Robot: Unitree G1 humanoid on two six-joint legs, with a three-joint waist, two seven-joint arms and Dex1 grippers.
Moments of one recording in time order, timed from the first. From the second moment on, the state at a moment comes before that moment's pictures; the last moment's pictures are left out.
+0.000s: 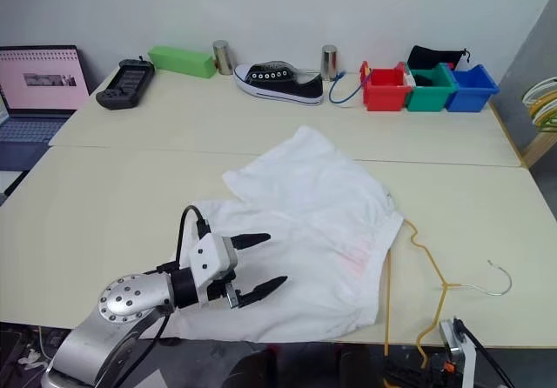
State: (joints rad) left arm 0.02 0.64 -0.10 -0.60 -0.27 0.41 -0.76; right arm 0.73 -0.91 -0.18 -0.51 1.95 0.93 0.24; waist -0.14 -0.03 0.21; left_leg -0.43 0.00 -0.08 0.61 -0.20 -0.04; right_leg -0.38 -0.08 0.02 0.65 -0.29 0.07
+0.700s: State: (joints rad) left arm 0.02 0.66 -0.10 -0.59 -0.27 0.39 -0.78; right arm 0.40 -0.93 -0.06 -0.24 1.57 1.19 0.59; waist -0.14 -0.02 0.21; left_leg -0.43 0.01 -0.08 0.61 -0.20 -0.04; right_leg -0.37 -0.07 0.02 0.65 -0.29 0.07
